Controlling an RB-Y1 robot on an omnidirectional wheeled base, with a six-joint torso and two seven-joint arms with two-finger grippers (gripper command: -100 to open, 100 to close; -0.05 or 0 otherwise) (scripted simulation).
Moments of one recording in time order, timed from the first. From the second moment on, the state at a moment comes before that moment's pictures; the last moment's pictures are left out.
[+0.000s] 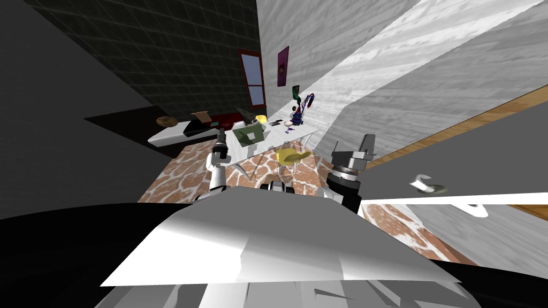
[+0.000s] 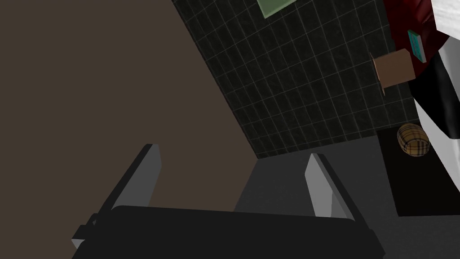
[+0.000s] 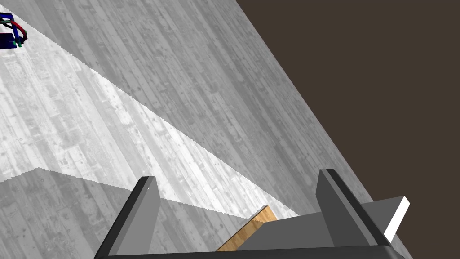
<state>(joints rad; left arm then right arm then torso) -0.19 0.33 0.56 -1.48 -0.77 -0.10 0.36 0.54 0.00 -0.03 -2.37 0.01 -0.48 -0.09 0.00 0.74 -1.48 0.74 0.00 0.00</state>
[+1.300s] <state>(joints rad) -0.45 0.32 0.76 -1.13 -1.11 0.00 0.45 0.54 0.00 -0.03 -2.37 0.01 -0.48 -0.09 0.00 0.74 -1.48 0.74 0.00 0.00</state>
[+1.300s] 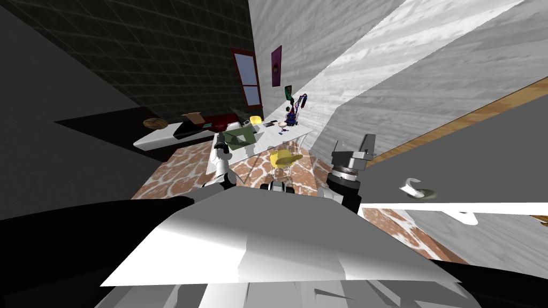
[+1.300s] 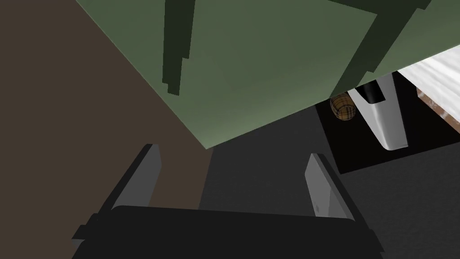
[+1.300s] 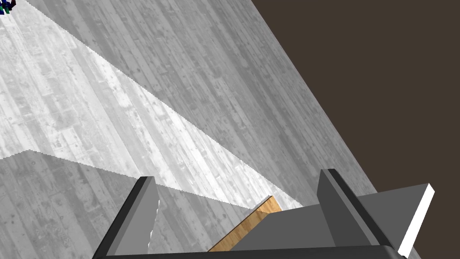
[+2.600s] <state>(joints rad) -0.51 0.44 0.68 -1.02 -0.90 0.12 0.31 0.54 0.00 -0.03 -2.37 0.01 -0.48 -0.09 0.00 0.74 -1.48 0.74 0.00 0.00</state>
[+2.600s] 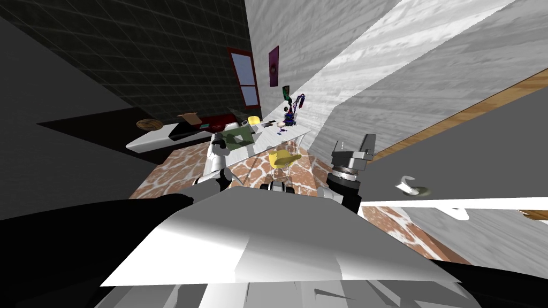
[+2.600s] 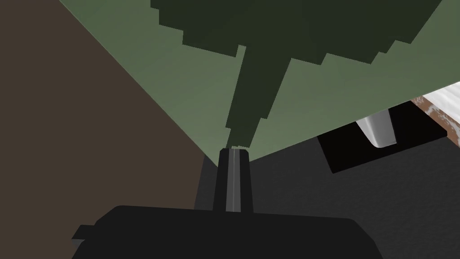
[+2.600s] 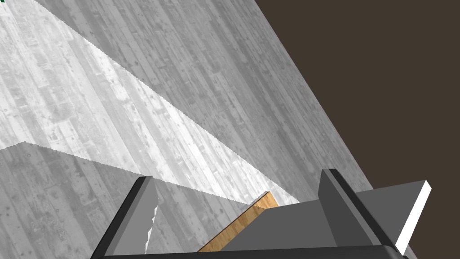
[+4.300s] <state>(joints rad) -0.58 0.66 0.50 -0.87 -0.42 0.33 0.04 0.54 0.00 -0.03 -2.37 0.01 -0.48 -0.09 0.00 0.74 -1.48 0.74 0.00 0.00</state>
